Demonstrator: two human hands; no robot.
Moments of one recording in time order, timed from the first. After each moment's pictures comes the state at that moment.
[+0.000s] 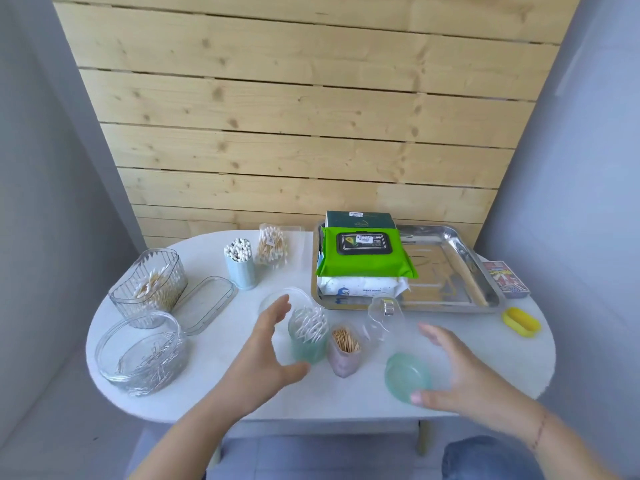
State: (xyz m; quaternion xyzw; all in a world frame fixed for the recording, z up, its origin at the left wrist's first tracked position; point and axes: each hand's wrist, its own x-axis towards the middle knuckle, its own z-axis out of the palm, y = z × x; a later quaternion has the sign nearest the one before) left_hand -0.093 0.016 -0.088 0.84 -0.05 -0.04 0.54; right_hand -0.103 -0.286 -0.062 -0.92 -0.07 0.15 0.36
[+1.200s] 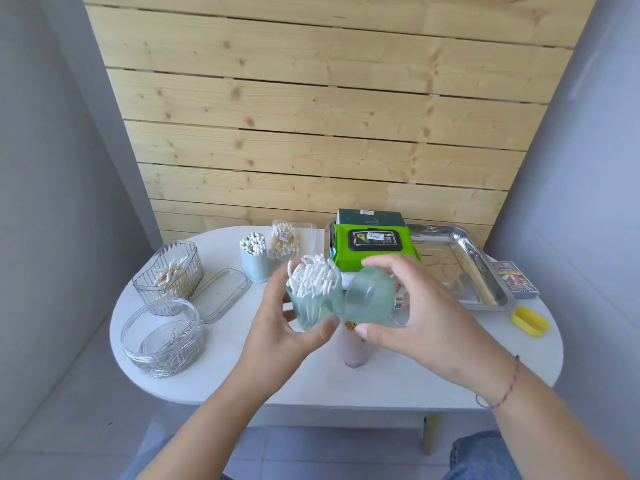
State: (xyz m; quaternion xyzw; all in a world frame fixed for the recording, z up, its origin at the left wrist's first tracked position) left_hand -0.115 -0.005 -0.035 0.76 -0.09 0.11 0.64; right_hand -0.112 -0.198 0.033 -0.91 -0.21 -0.04 0.35
